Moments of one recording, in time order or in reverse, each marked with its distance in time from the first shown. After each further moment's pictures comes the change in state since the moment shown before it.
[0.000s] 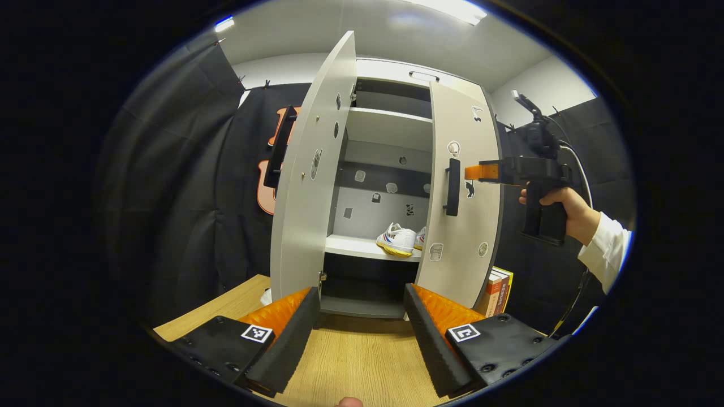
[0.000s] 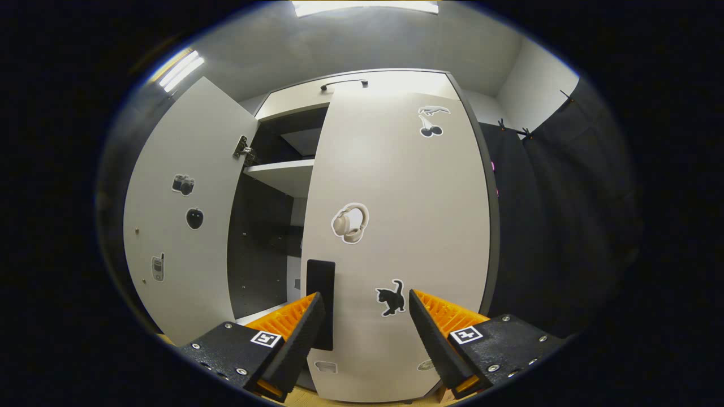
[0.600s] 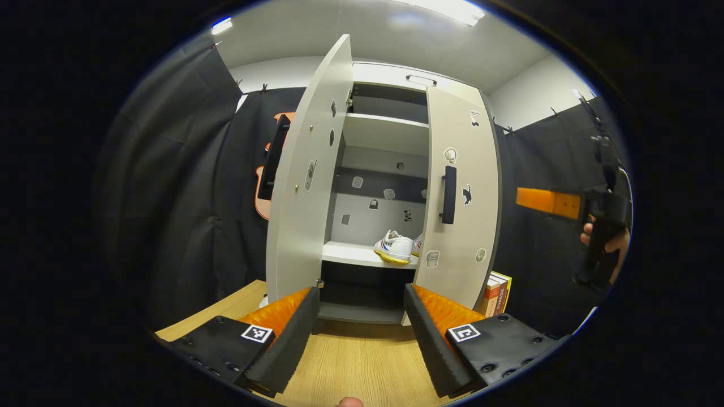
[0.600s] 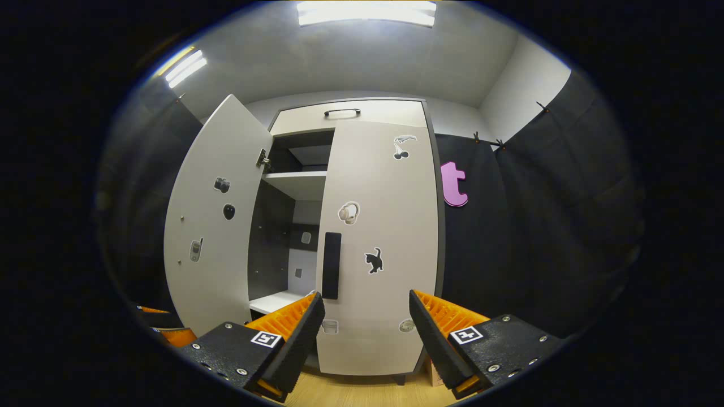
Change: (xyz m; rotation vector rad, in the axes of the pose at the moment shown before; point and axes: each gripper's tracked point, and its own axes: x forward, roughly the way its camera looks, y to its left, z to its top) left arm 0.003 -0.011 0.016 0.009 -0.016 -0.014; right arm -0.155 0.001 -0.026 -0.025 -0.022 -0.083
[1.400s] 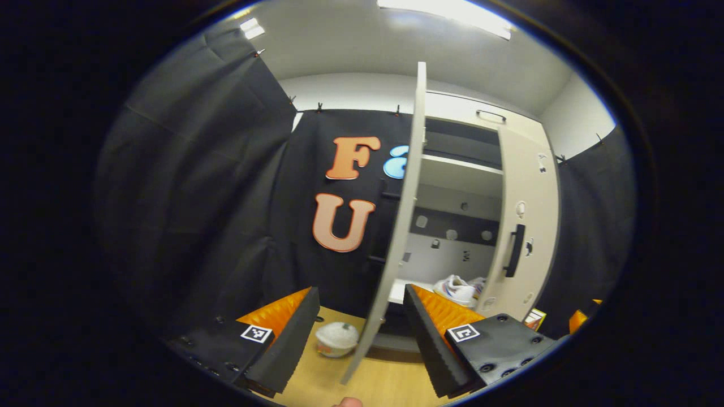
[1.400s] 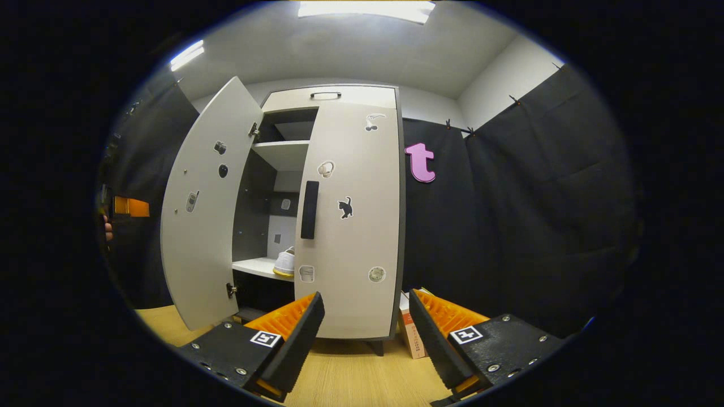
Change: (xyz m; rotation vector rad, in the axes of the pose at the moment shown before) left arm -0.004 0.157 0.112 -0.039 -0.119 0.324; right arm -0.065 -0.019 -0.083 0.021 0.075 -0.106
